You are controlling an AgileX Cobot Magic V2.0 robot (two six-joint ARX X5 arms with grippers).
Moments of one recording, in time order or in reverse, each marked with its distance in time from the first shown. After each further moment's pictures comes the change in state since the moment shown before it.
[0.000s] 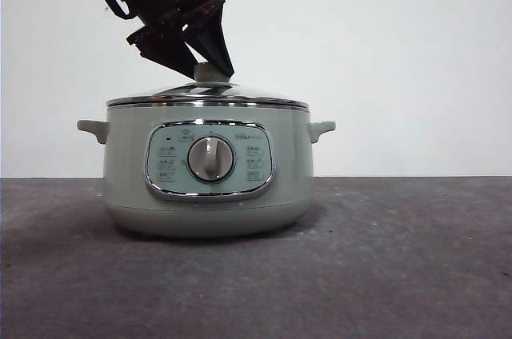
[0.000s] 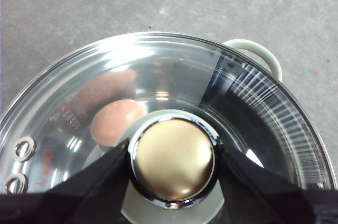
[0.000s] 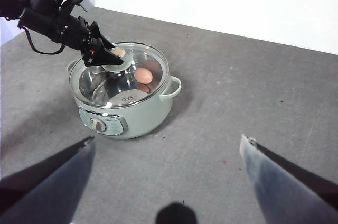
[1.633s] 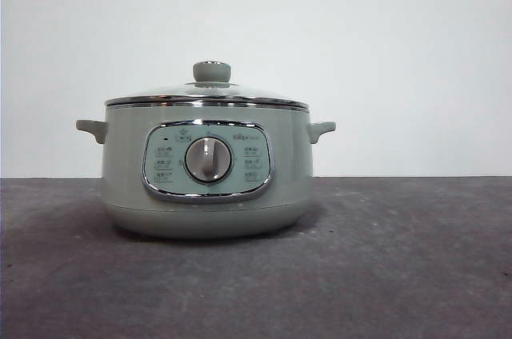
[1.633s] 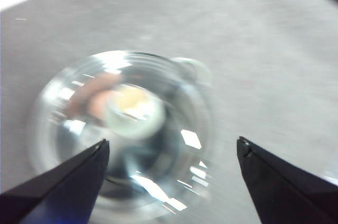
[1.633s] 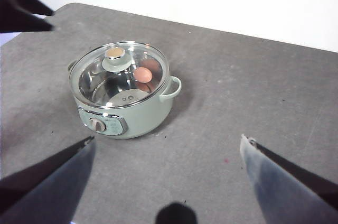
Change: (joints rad) left arm 0.015 -0.397 0.090 -0.400 0.075 -0.053; right arm 0.000 0.005 -0.002 0.000 -0.004 0.007
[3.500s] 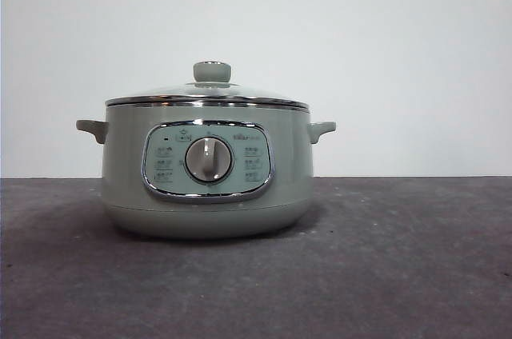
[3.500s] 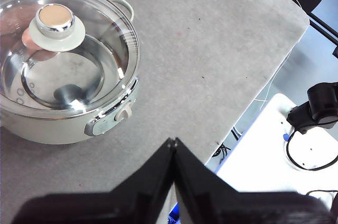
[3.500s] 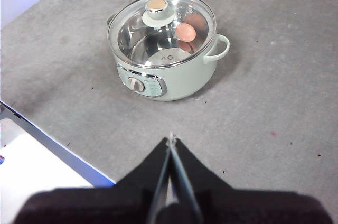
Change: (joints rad) left arm 0.000 -0.225 0.000 -0.352 0.137 -0.030; right arm 0.000 0.015 -0.127 0.000 -0.176 0.004
